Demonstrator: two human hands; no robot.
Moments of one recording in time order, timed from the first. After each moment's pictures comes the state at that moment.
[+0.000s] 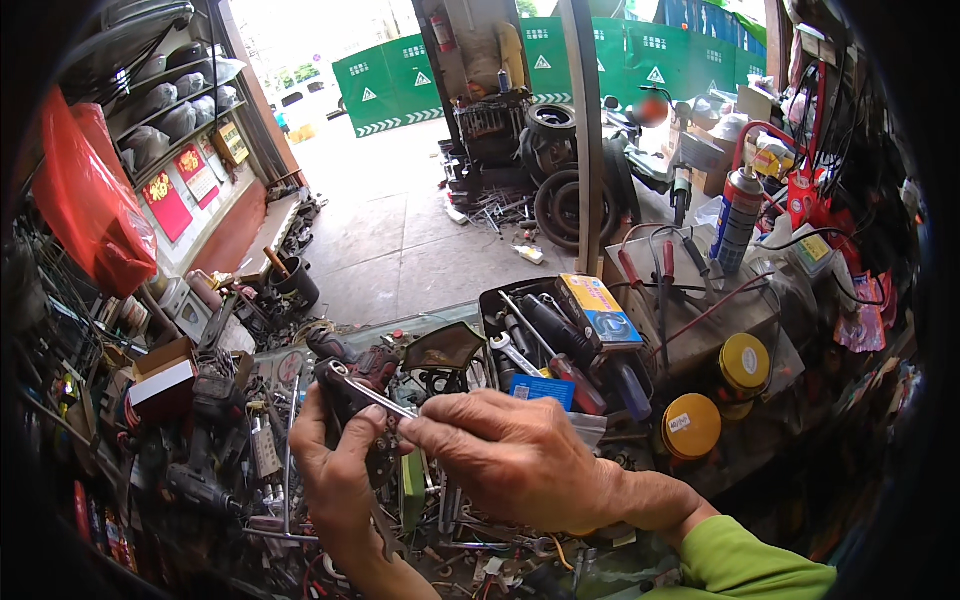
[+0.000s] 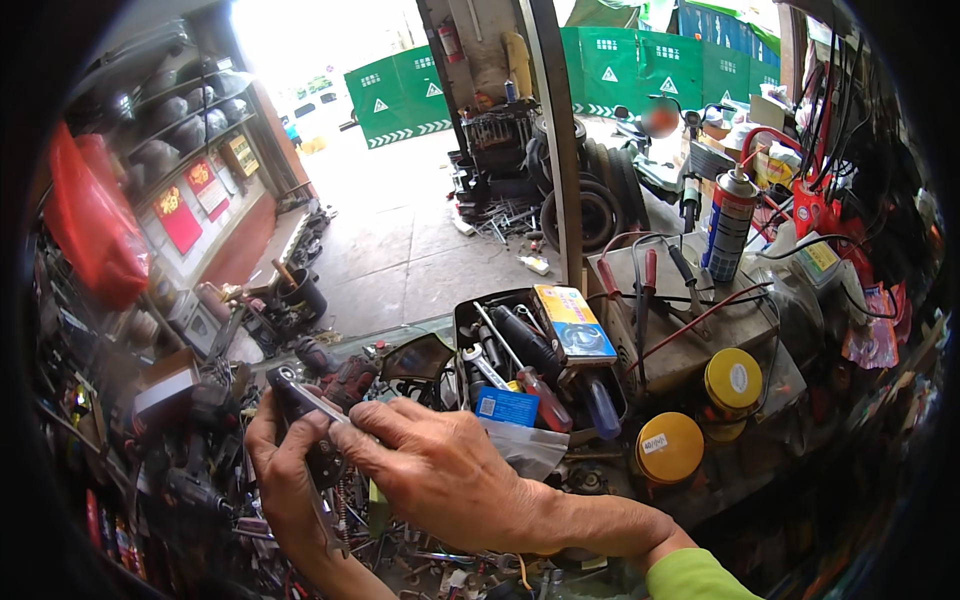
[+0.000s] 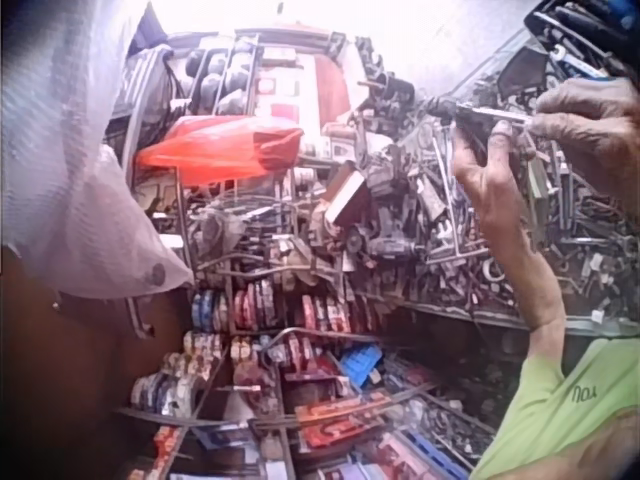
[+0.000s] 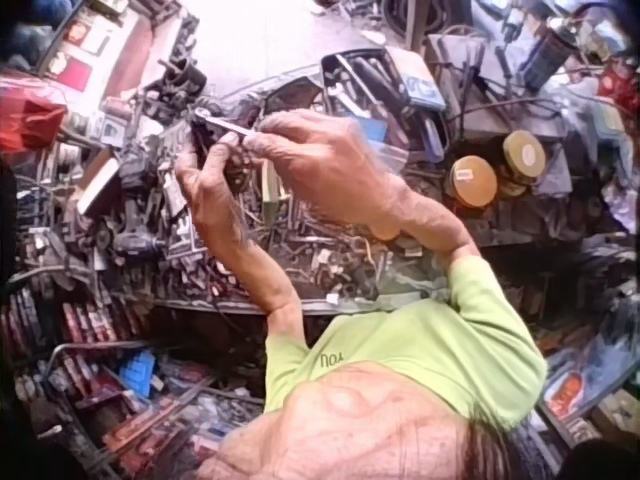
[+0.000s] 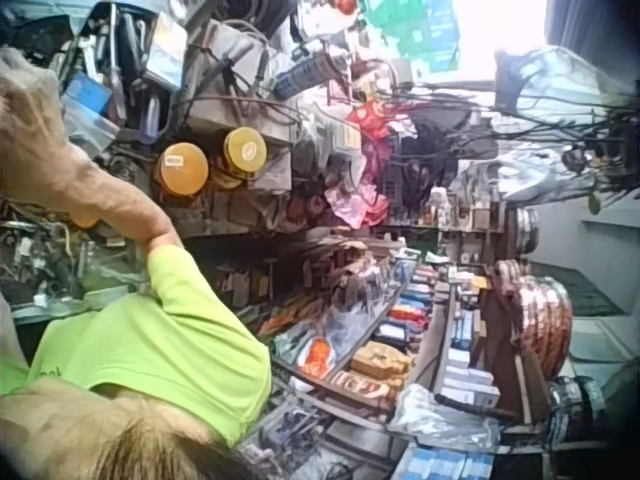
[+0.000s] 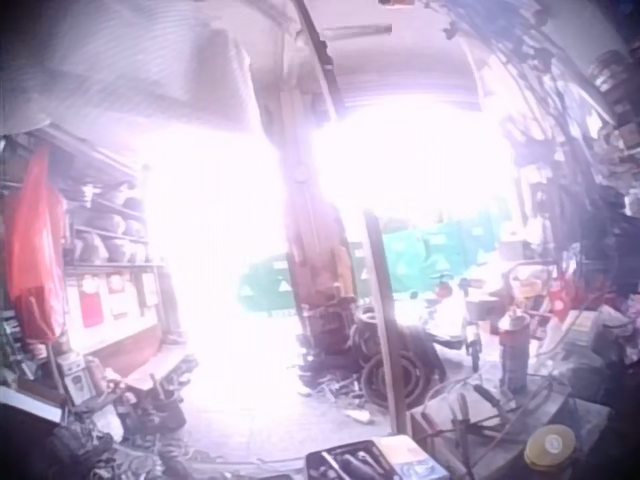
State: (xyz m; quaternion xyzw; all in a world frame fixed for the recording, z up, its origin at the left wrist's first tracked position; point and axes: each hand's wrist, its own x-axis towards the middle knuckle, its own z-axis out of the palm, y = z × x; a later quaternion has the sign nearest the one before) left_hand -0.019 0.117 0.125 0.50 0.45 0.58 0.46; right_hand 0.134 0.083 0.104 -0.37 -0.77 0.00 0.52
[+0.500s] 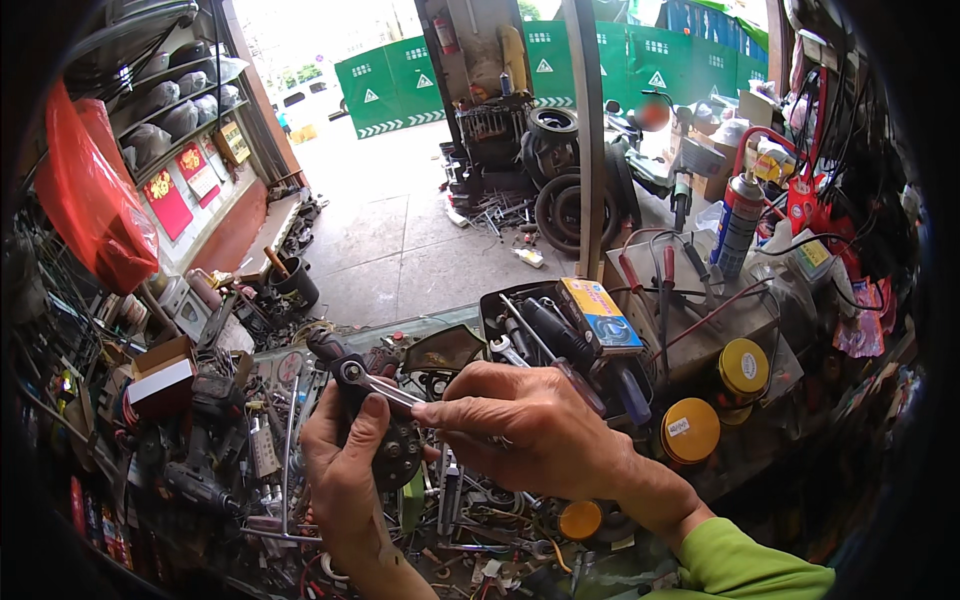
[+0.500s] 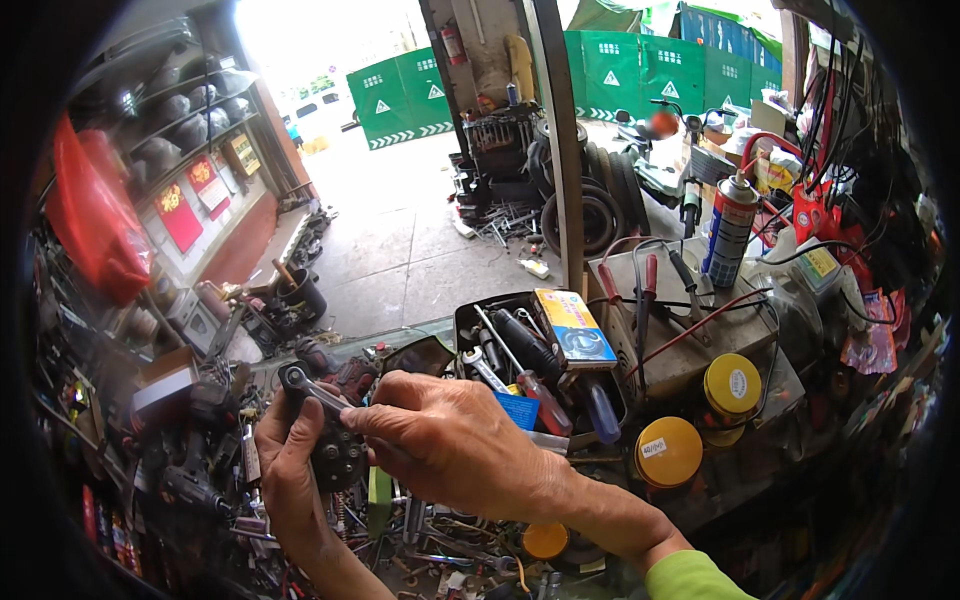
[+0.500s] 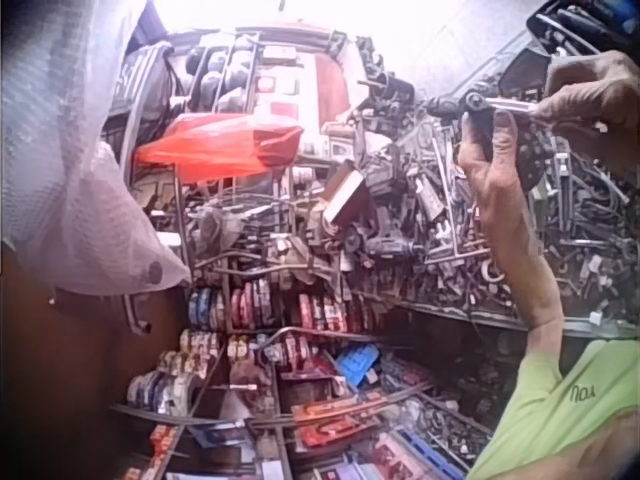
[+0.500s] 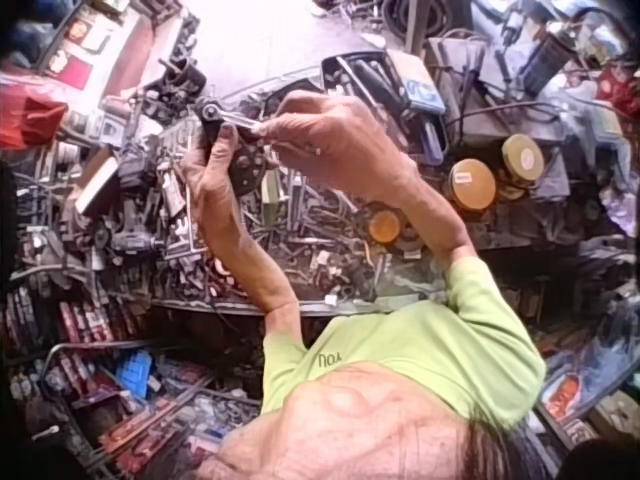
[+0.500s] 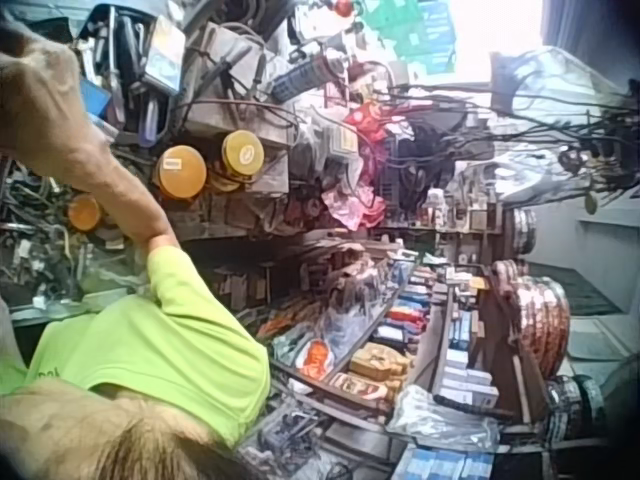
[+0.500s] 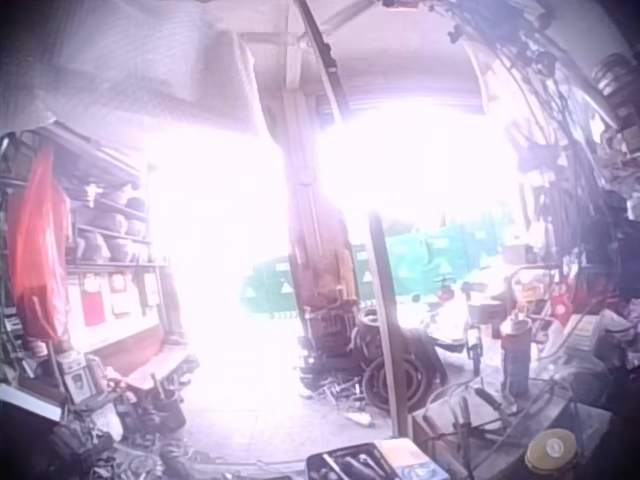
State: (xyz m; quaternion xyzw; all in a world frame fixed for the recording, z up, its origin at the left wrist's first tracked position) left_hand -0.018 0.120 0.126 0.54 0.36 0.55 0.53; right_hand 0.152 0.091 0.112 -0.36 -0.76 0.10 0.53
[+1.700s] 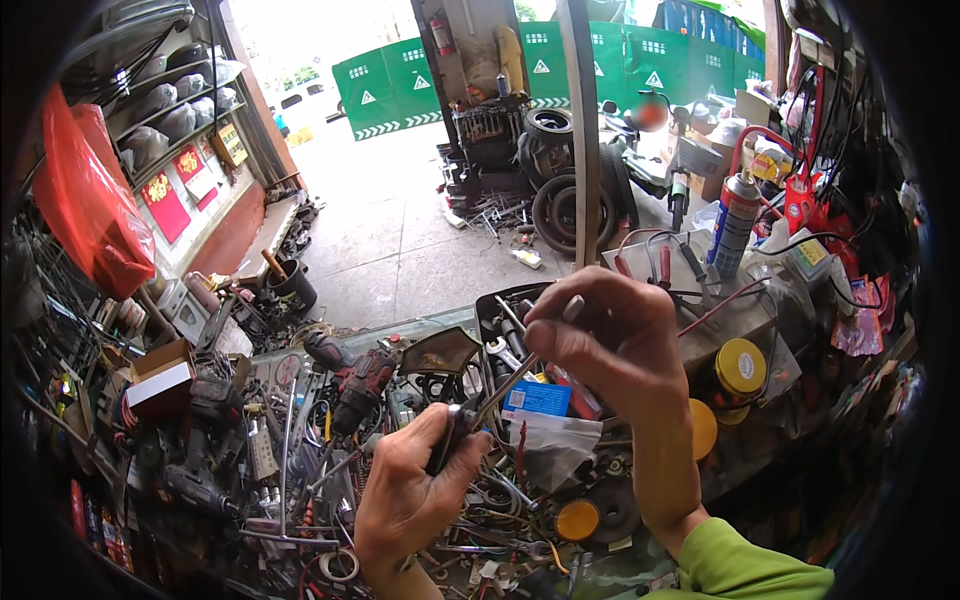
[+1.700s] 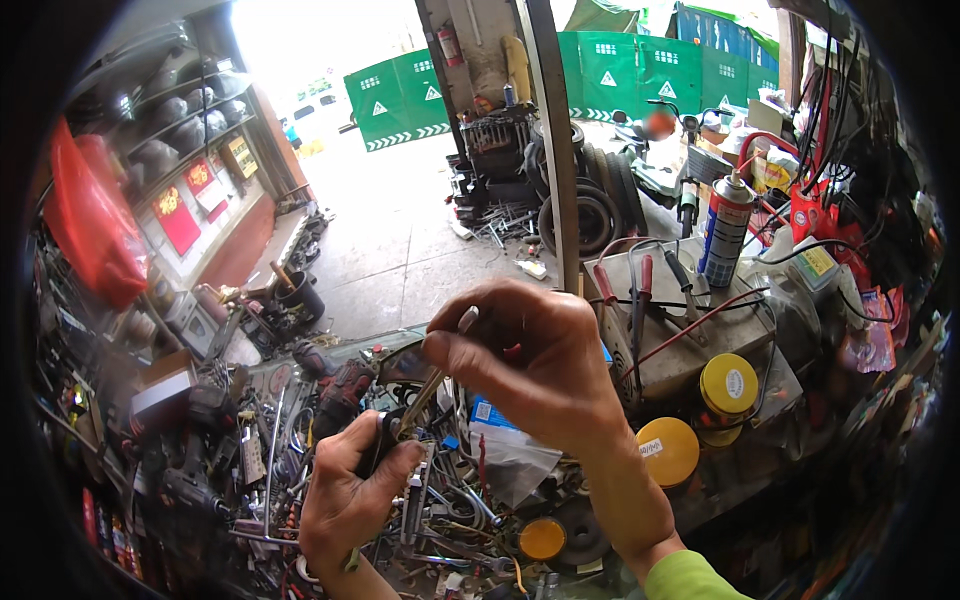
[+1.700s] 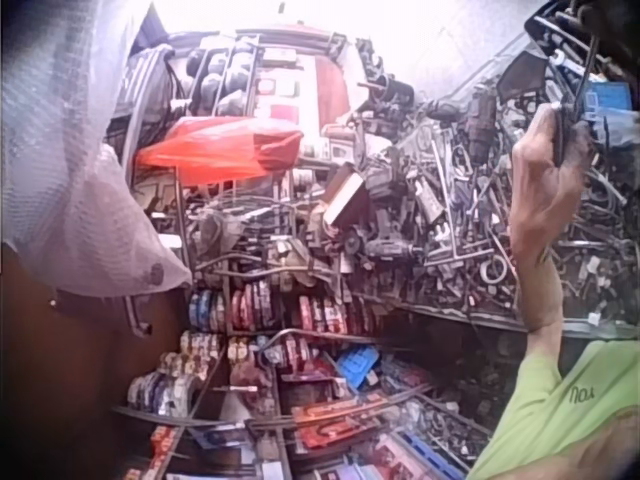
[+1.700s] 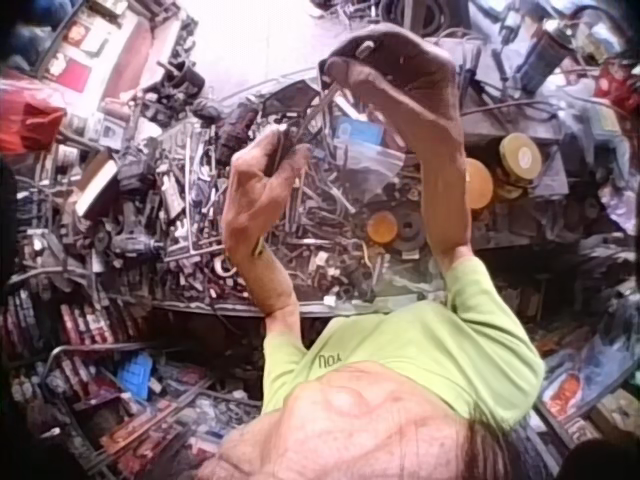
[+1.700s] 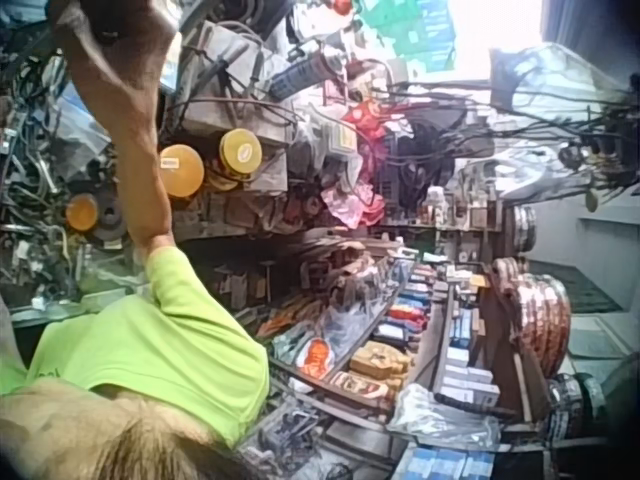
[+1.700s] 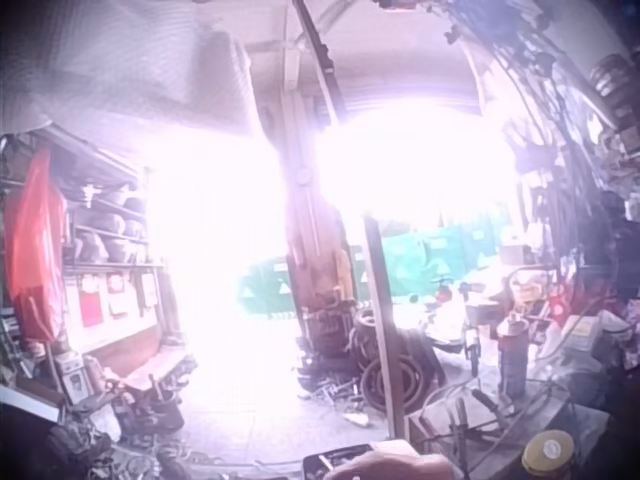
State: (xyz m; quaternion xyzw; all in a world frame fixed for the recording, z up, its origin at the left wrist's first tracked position) left_hand -0.008 0.112 0.118 0.80 0.35 0.31 0.38; right_hand 0.198 0.085 0.132 -0.37 -0.54 0.29 0.69
